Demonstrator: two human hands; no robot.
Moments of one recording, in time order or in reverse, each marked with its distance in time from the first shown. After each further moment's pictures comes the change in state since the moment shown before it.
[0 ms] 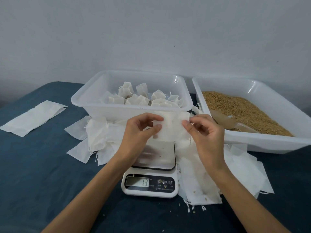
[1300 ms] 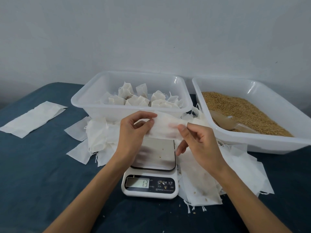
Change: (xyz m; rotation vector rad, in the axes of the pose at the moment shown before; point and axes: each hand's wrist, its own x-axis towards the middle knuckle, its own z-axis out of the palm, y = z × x) left_hand 0.002 0.001 -0.004 0.036 0.151 0.025; right_hand -0.006 -0.006 0.000 0.021 -0.351 0.088
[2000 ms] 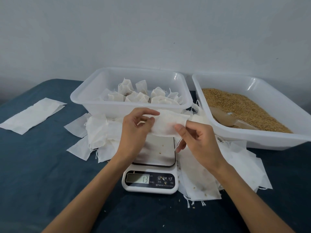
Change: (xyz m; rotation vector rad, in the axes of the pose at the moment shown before) left_hand -0.005 0.002 0.003 0.160 0.002 0.081; right_hand 0.001 0.003 0.001 -0.089 -0.002 -0.031
